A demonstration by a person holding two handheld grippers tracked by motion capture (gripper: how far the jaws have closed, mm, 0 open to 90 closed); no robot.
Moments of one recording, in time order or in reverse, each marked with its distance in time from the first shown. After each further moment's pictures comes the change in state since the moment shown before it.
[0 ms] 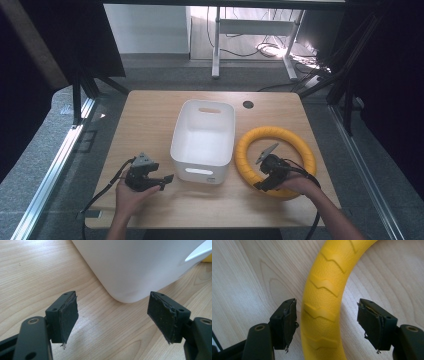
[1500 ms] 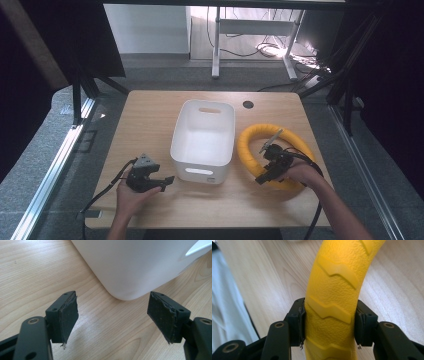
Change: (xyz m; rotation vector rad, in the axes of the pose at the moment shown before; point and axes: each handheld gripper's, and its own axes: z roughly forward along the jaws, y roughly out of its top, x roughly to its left) left arm -0.002 -0.001 0.003 0.015 -0.006 0.010; right arm -0.027 0.012 -0.016 0.022 0.230 0.076
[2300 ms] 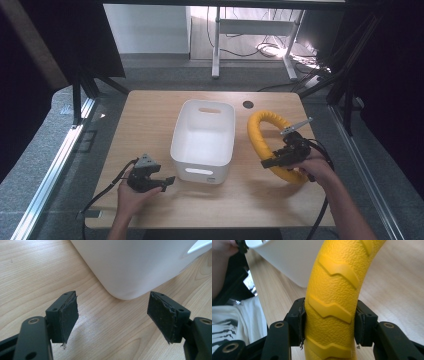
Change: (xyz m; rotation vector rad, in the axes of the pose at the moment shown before) left arm 0.000 0.000 0.003 0.012 -0.004 0.006; right arm -0.020 -0.017 -0.051 -0.351 0.104 0.076
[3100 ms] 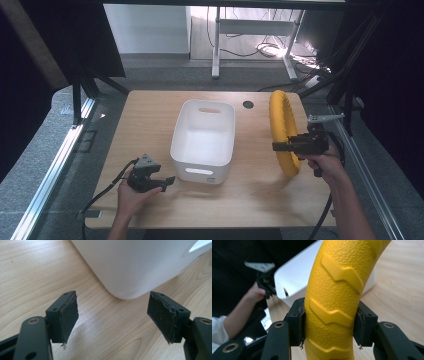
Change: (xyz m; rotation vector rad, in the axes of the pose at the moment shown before) left arm 0.000 0.000 0.000 -0.001 0.004 0.002; right arm -0.005 -0.004 -0.048 -0.357 0.071 0.047
